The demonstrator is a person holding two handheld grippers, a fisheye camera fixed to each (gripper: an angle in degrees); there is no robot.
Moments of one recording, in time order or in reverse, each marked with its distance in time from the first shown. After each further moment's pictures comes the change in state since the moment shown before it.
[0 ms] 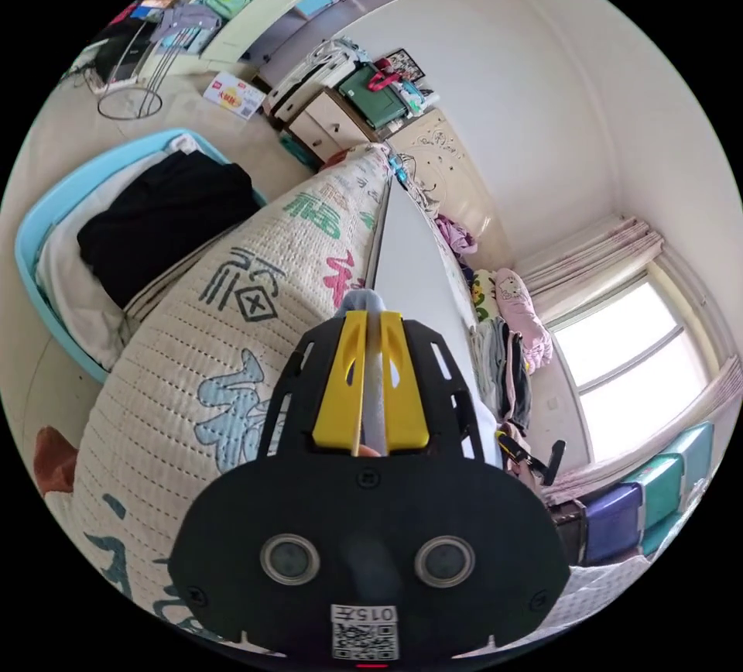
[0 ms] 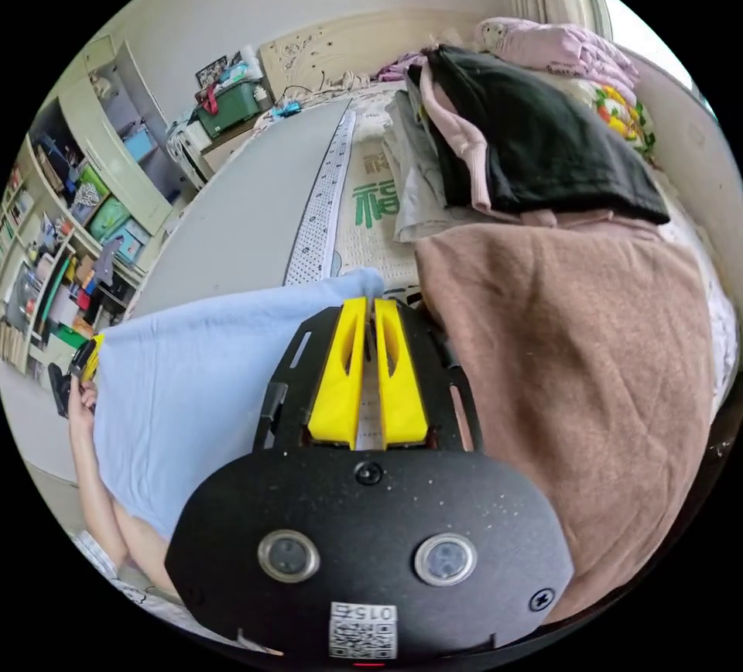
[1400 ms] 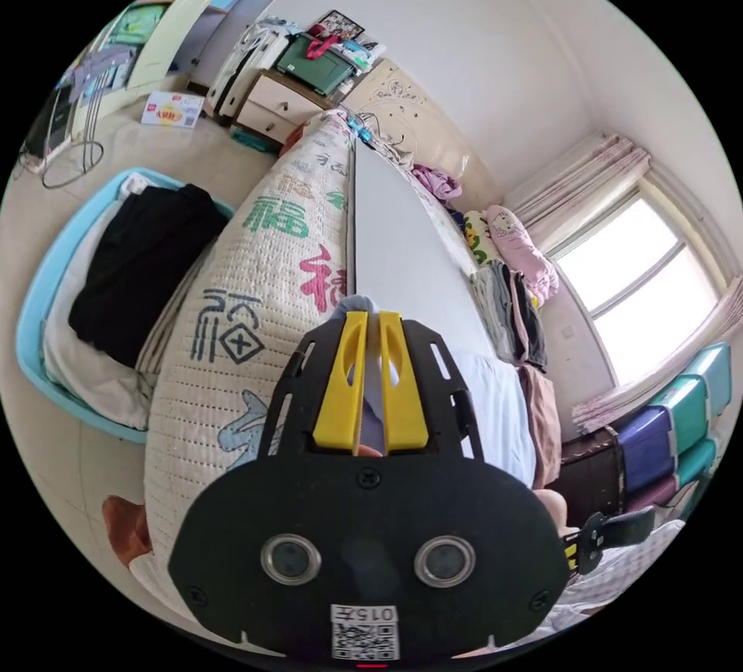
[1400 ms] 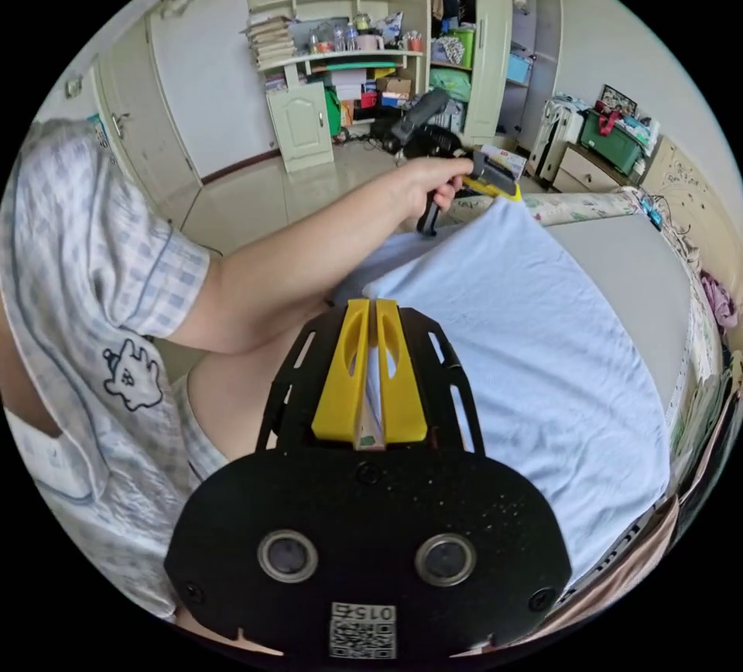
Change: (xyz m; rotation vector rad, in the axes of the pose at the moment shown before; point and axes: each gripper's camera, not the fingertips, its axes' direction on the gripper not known) left arm 0.048 -0.006 0.030 -0.142 -0.092 0.287; right arm -0.414 0.434 -0.061 -0.144 -0.516 -1.087
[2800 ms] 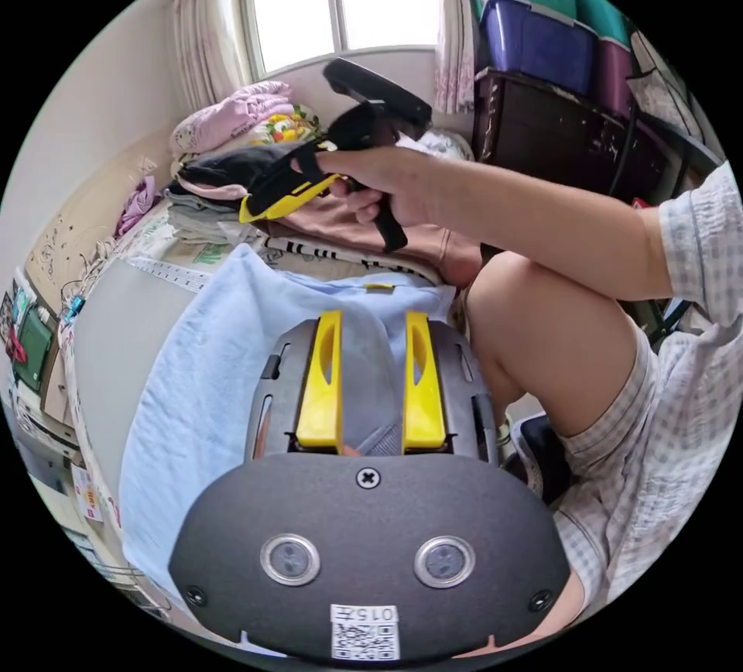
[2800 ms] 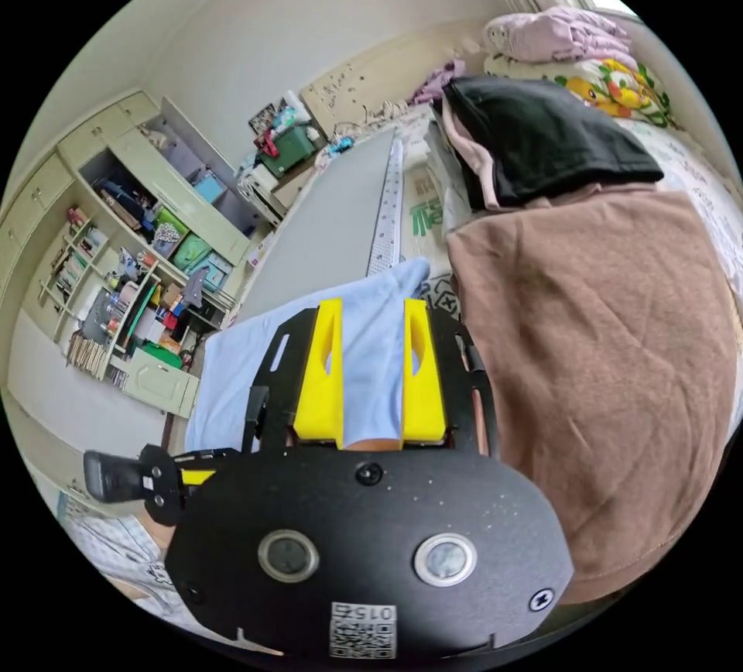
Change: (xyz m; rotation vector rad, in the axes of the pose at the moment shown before) left arm 0.498 0.331 0.169 -0.415 0.148 1.275; right arm 0.529 0.159 -0.360 0.383 0.184 1.125
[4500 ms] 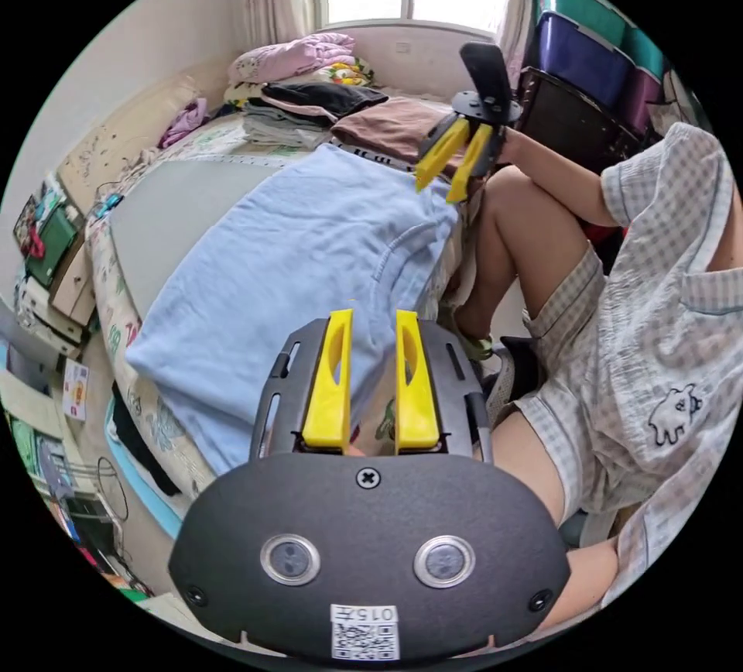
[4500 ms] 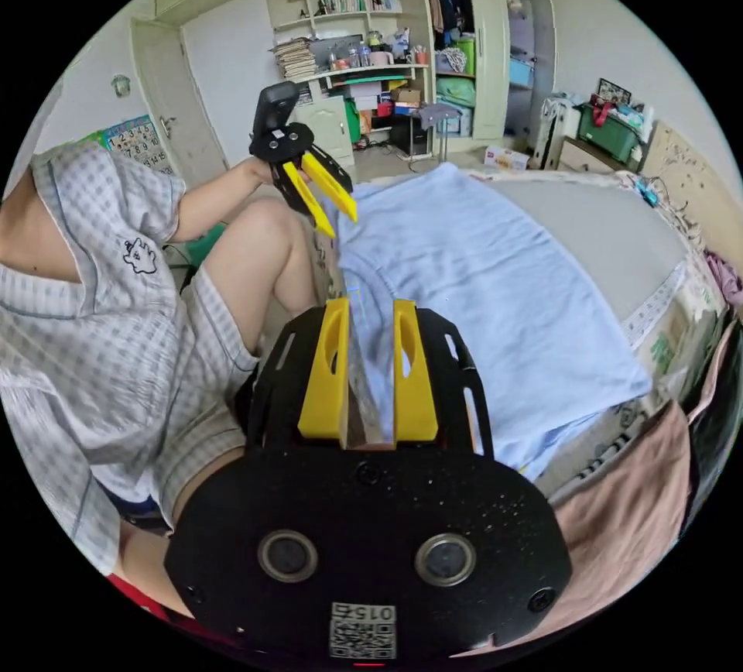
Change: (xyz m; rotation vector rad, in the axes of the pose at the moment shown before) left arm -0.032 0.201 -0.148 -0.116 -0.048 -0.220; right arm -0.183 0.328 -0.054 -0.370 -0.294 -1.119
